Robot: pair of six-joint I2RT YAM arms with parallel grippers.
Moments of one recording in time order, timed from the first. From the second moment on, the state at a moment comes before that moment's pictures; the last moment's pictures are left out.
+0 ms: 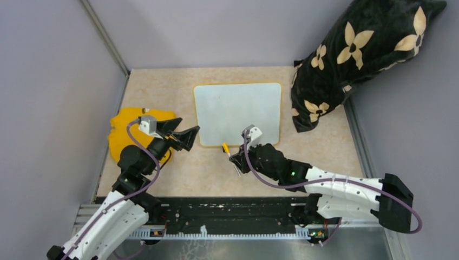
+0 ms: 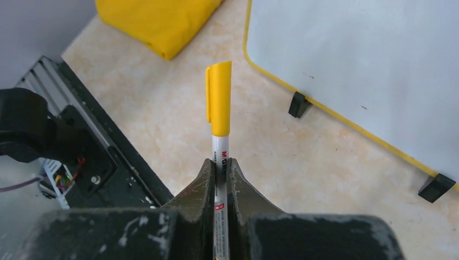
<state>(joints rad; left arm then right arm) -0.55 0.50 0.45 0.26 0.00 -0.34 1.12 1.03 0.59 0.06 0.21 0.43</state>
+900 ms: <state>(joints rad) -0.55 0.91 0.54 0.50 0.64 -0.82 1.12 0.90 0.51 0.38 0.21 0.39</state>
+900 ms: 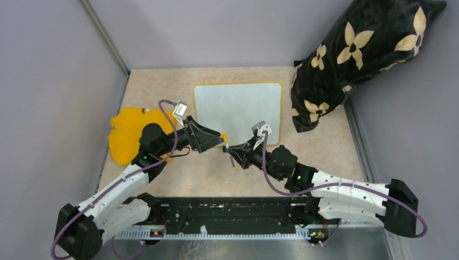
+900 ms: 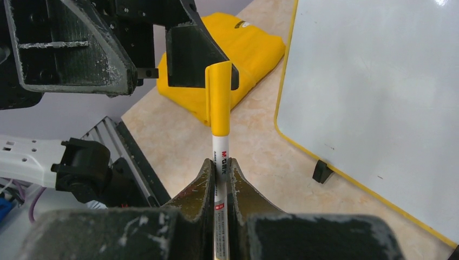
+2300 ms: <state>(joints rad) -0.60 0.95 0.57 0.55 0.66 -0.83 1.12 0.92 0.55 0.39 0.12 0.46</state>
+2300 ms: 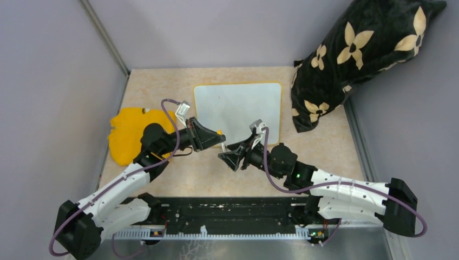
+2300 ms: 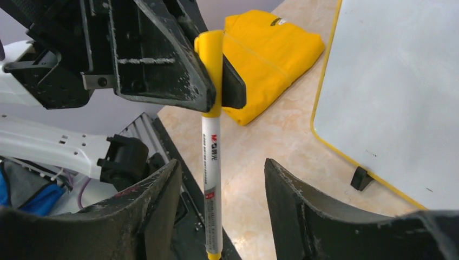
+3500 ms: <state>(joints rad) -0.60 0.85 0.56 0.54 0.64 -0.87 1.06 0.98 0.58 0.50 -0.07 0.68</state>
